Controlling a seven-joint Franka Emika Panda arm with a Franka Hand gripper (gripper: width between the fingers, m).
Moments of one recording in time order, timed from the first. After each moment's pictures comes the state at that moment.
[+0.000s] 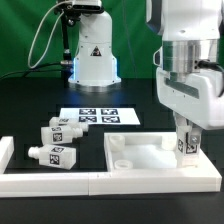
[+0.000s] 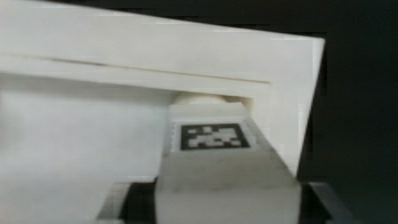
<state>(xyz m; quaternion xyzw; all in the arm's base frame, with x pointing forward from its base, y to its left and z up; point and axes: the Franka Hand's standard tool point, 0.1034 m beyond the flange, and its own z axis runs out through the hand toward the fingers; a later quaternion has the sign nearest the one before) 0.638 0.109 0.075 -0.73 0.68 -0.03 0.06</state>
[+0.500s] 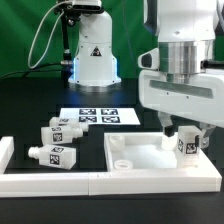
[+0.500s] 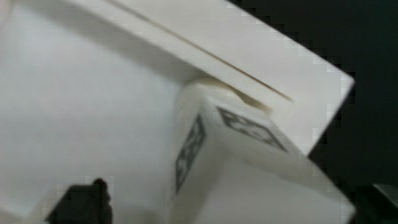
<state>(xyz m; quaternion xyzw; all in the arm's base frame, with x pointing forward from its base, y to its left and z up) 0.638 0.104 0.070 -0.89 0.45 -0.03 0.06</state>
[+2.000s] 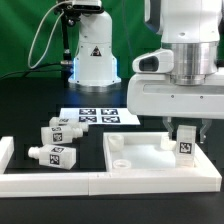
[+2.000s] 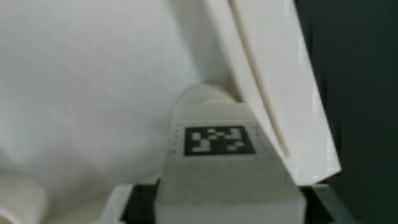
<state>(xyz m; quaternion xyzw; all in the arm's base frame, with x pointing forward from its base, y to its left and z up) 0.638 0.111 0.073 -0.95 0.32 -0.03 0.04</state>
